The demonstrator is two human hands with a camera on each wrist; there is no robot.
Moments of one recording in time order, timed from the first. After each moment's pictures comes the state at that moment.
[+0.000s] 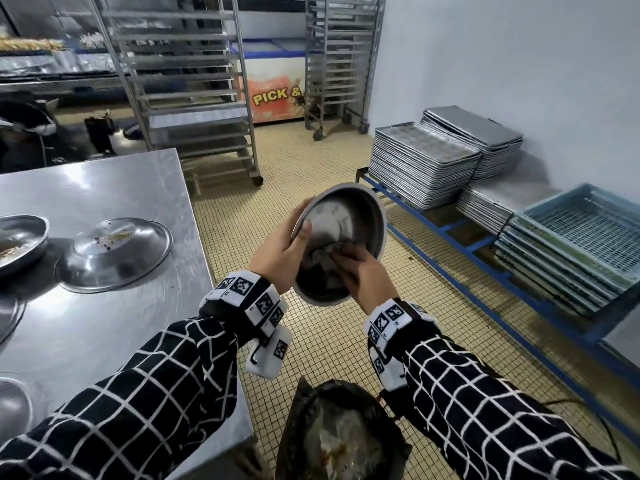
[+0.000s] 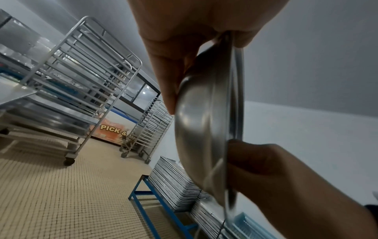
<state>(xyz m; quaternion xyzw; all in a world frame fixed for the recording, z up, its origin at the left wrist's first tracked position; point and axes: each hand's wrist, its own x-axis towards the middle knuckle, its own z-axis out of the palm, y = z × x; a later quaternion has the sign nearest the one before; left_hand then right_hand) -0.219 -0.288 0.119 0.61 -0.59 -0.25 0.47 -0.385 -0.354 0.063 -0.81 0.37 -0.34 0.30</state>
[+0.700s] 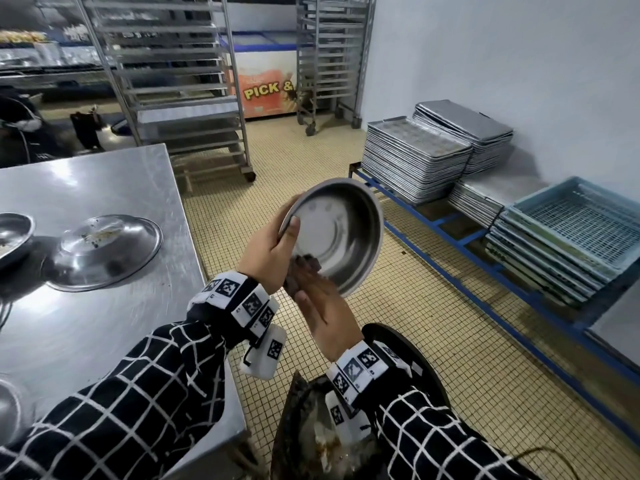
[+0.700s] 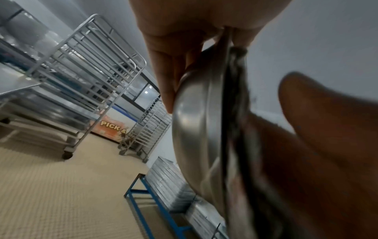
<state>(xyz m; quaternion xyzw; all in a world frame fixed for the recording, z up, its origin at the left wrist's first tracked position) -0.223 -0.279 0.116 0.61 -0.57 -0.22 0.50 -0.366 -0.279 0.043 -0.85 0.29 -0.33 0.29</state>
